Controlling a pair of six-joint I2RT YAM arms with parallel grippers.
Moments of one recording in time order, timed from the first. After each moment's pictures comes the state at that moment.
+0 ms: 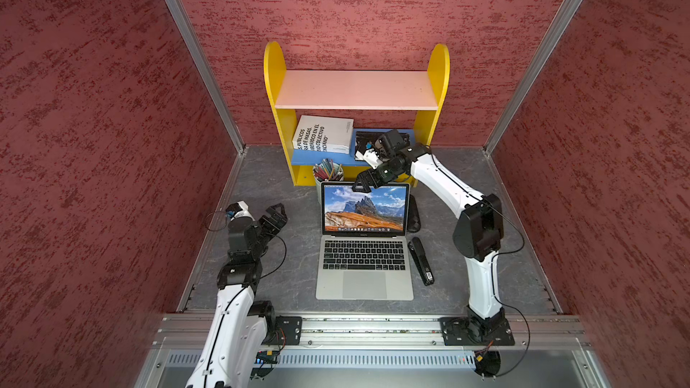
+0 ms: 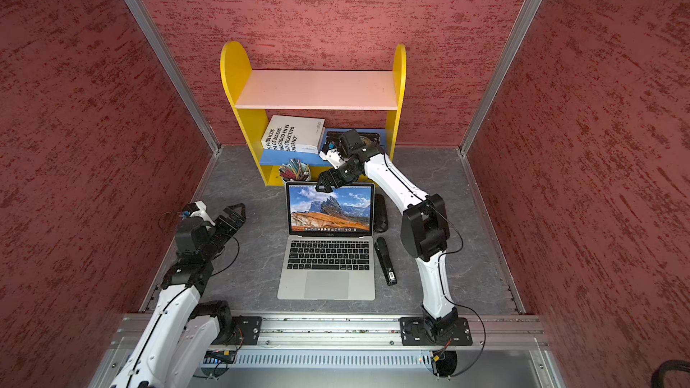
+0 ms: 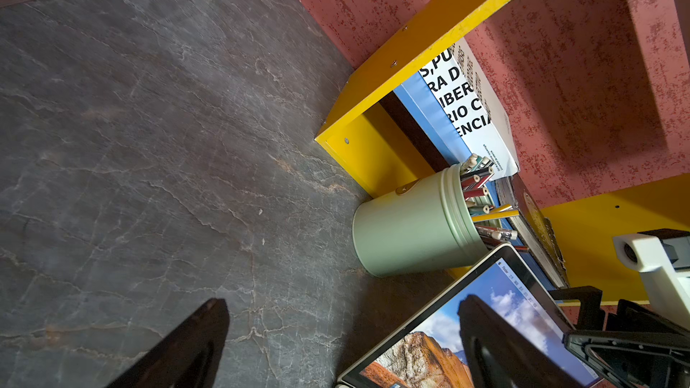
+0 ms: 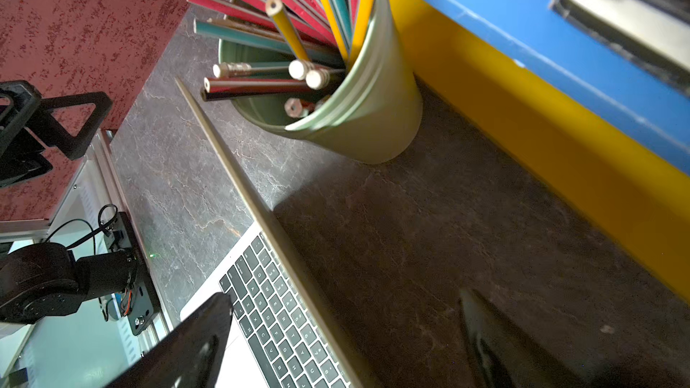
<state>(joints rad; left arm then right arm) 0.11 0.67 0.40 -0.14 0.16 -0.77 0.50 2.11 2.01 -0.95 -0.54 -0.04</state>
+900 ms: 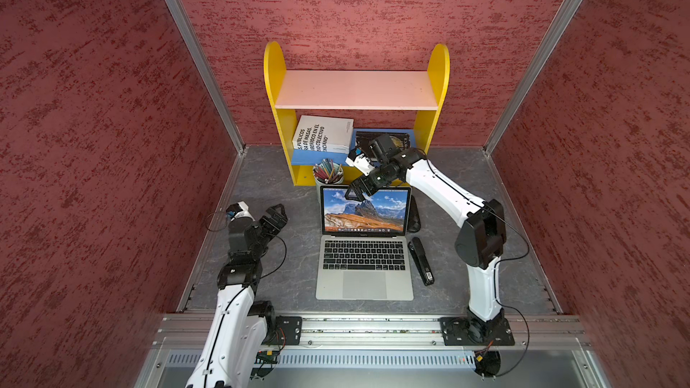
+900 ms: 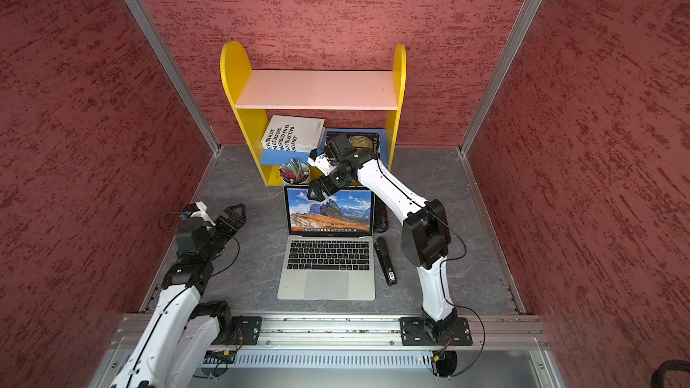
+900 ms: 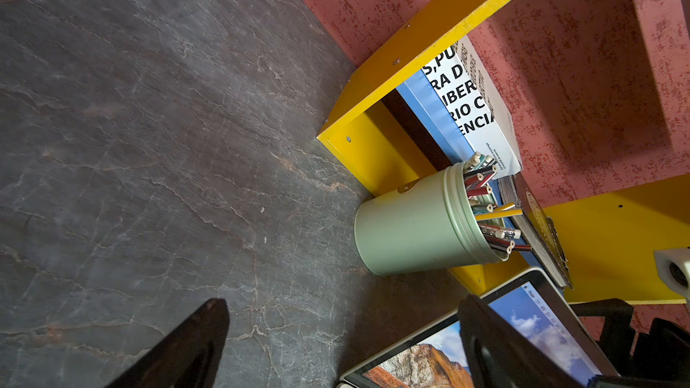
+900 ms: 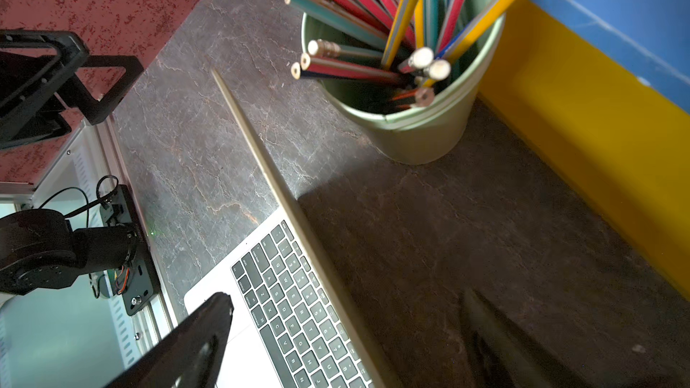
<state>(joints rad) 0.11 0.67 0.39 -0.14 0.16 -0.77 0.59 2.04 1.95 -0.92 -0.49 -0.07</state>
